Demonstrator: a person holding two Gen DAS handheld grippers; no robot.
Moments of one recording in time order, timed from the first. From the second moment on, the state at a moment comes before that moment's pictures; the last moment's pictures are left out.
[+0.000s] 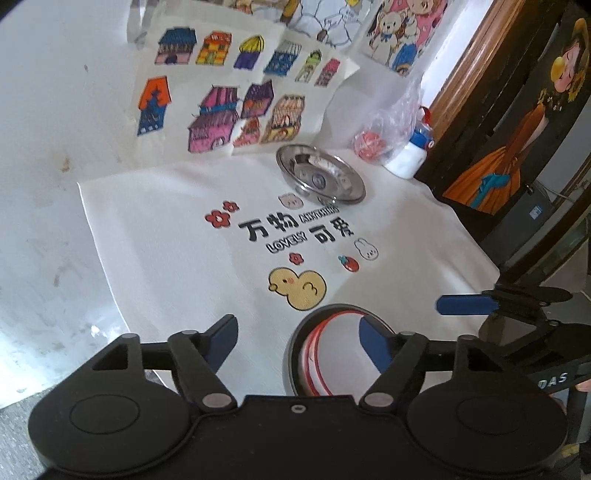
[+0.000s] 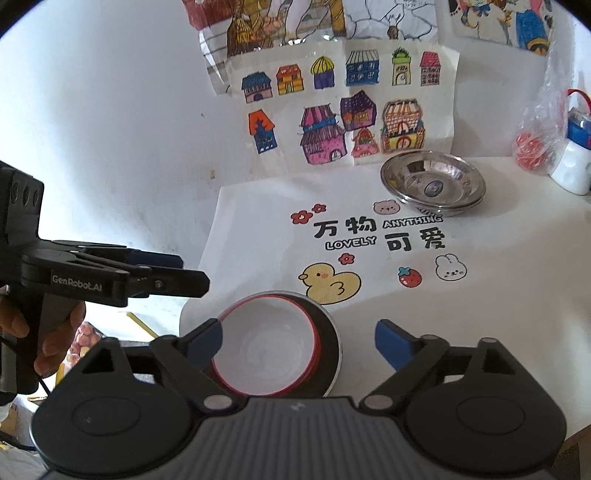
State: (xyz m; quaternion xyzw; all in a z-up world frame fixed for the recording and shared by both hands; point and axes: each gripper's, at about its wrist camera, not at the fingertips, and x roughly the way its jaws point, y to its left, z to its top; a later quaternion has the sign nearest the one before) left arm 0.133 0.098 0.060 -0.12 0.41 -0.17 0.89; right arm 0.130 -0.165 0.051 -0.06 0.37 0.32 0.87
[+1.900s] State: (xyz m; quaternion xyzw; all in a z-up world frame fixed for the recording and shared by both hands) left arm 0.108 0.092 0.007 -0.03 0.40 -0.09 0.91; right arm 0.120 -0.197 -0.003 -0.07 0.35 0.19 0.91
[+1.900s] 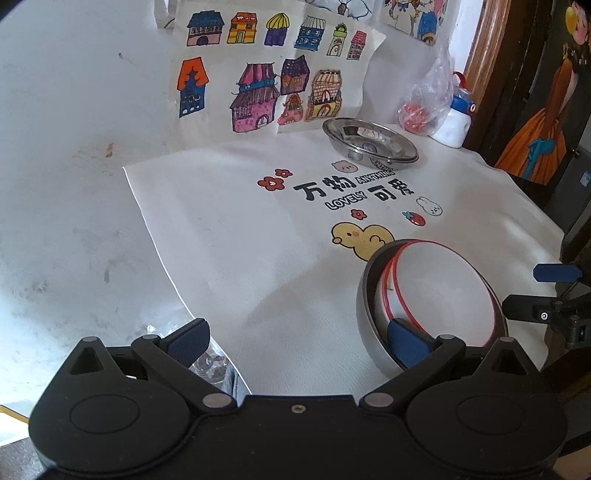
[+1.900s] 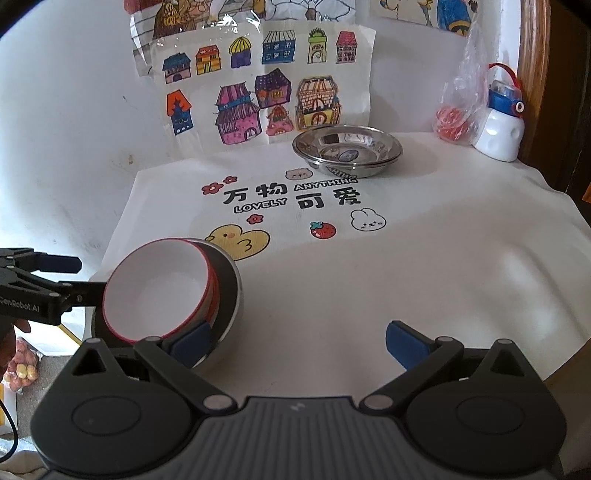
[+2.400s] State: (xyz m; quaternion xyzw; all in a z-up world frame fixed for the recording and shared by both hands) left arm 0.112 0.094 0.003 -0.03 0.39 -0.10 0.91; right arm 0.123 -0.186 -0.010 -0.08 0.37 0.19 0.91
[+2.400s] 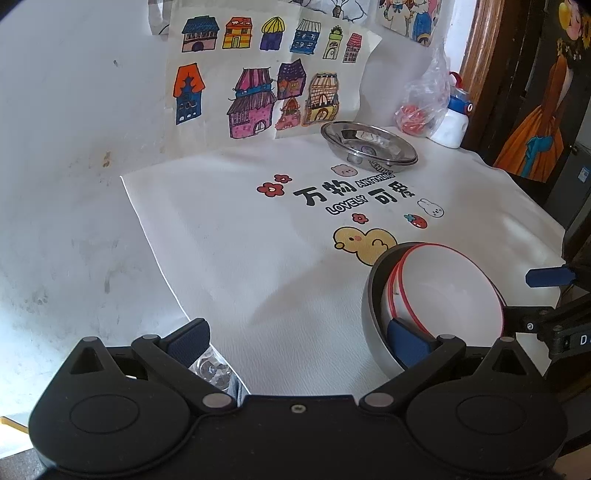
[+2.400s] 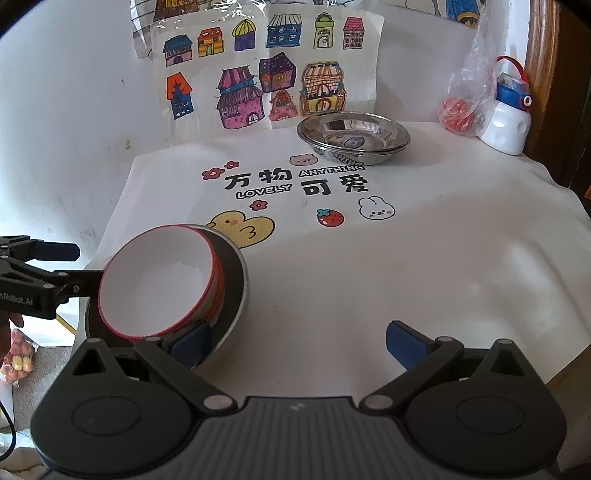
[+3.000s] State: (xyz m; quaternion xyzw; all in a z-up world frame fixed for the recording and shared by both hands) left arm 0.115 0.087 0.002 -0.03 0.40 -0.08 0.91; right arm 0.126 -0.187 -0.010 -0.08 0.37 0.19 0.91
